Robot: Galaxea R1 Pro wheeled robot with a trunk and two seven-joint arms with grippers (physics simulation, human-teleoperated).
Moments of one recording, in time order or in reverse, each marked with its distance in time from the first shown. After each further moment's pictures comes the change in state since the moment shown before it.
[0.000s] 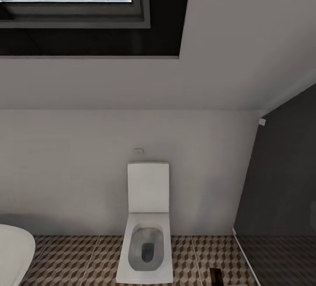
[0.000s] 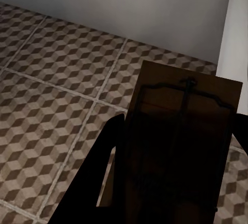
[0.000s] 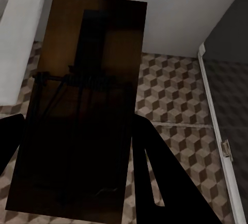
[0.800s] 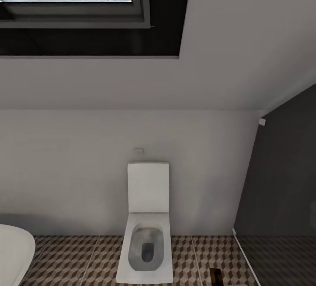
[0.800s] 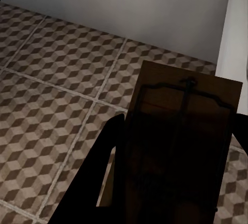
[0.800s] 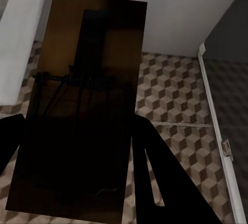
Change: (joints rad) left arm 0.000 -0.001 0.000 0.000 -0.001 0.000 0.000; right arm 0.000 0.001 0.001 0.000 -0.003 0.002 0.000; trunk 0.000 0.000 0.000
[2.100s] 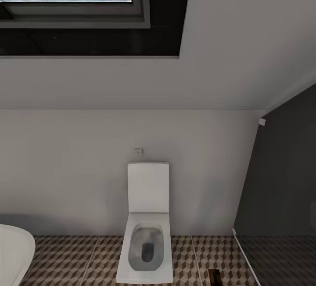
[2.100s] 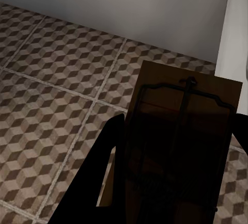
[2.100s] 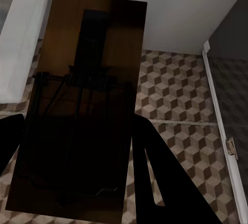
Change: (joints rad) left arm 0.000 -0.001 -0.001 0.000 -0.001 0.000 0.000; right arm 0.000 0.005 0.000 0.002 -0.004 0.006 0.010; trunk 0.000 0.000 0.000
